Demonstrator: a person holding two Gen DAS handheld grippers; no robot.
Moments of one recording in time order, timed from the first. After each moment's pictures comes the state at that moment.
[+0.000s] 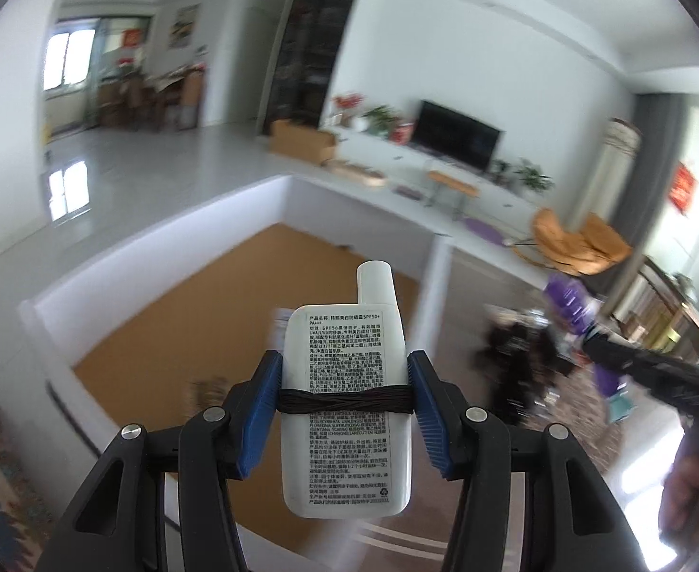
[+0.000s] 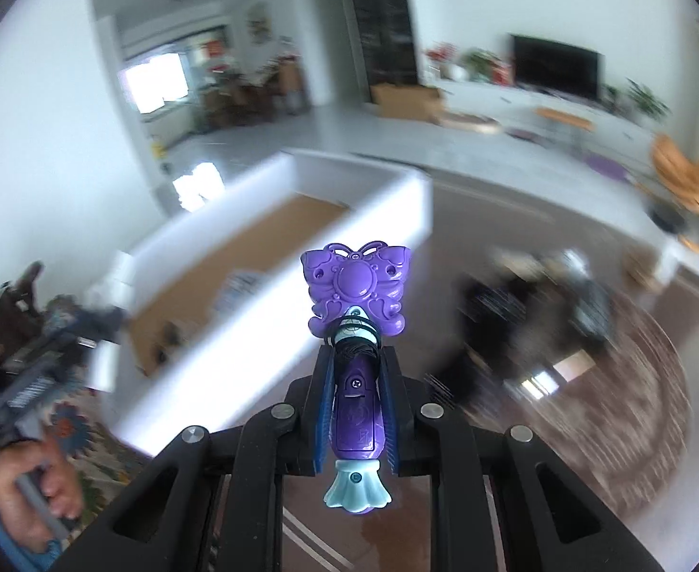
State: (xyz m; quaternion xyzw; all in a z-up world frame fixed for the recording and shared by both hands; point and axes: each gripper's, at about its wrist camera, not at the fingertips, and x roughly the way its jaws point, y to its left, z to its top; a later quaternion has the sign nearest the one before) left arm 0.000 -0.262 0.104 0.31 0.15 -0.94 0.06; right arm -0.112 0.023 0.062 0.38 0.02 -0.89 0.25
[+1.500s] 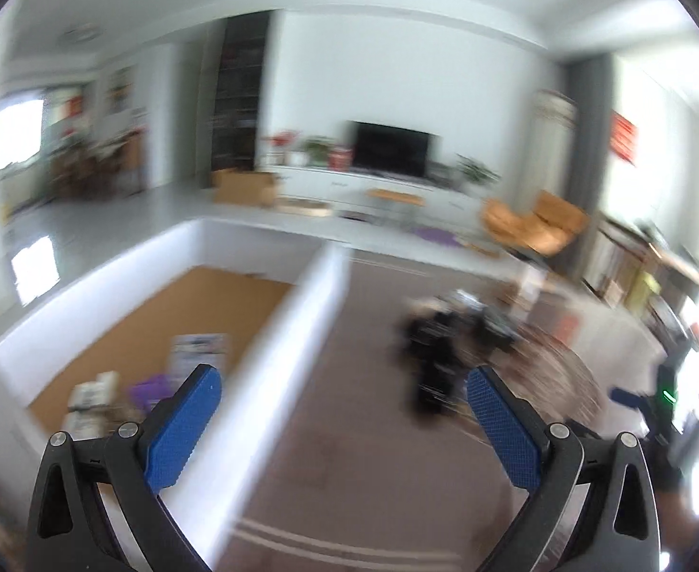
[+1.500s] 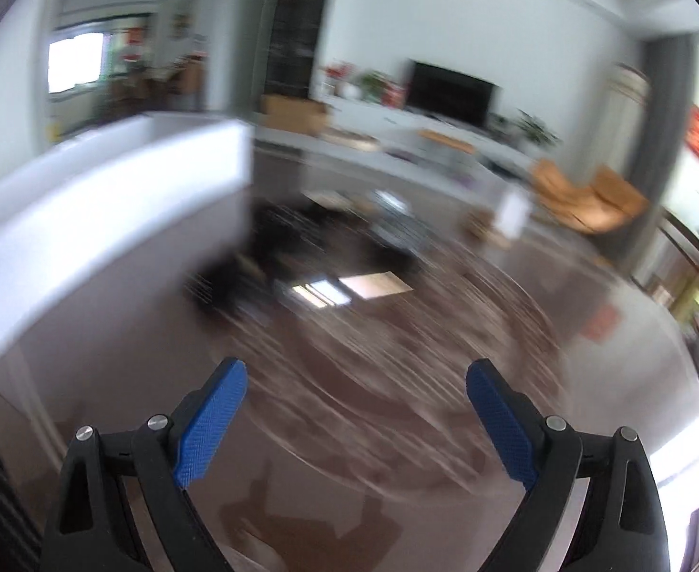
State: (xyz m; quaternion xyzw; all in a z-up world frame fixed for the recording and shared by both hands) left arm 0.023 -0.108 0.105 0.25 0.03 -0.97 -0.05; right arm -0.080 0.177 -0.056 0.35 0.11 -0.93 0.02
